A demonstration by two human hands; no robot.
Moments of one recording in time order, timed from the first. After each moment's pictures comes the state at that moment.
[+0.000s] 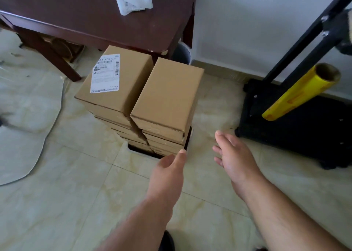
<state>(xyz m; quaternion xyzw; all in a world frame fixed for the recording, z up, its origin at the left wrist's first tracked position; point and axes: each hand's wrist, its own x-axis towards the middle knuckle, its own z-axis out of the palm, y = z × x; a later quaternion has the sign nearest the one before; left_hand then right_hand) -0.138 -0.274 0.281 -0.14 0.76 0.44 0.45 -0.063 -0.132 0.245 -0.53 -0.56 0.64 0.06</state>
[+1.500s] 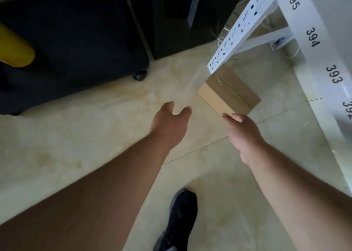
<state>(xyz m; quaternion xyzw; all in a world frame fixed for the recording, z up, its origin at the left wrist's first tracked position) 0.468 0.182 0.019 0.28 0.74 0.20 0.57 0.661 0.194 0.010 -0.82 -0.34 0.45 0.10</state>
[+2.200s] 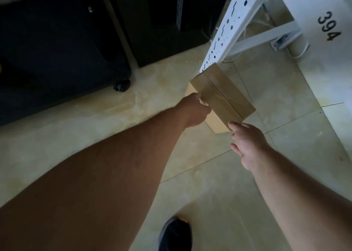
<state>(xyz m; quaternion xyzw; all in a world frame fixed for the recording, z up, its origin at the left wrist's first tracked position) 0.555 0.301 -0.080 0.44 0.66 0.08 0.60 0.725 0.243 -0.080 -0.84 -0.20 0.48 0.17</state>
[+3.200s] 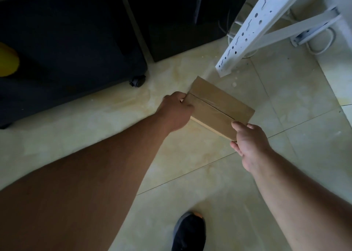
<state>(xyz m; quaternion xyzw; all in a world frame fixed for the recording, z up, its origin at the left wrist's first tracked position) 0.468 0.271 -0.078 0.41 0.71 0.11 0.57 0.672 0.233 -0.078 -0.84 -0.16 0.49 0.20</state>
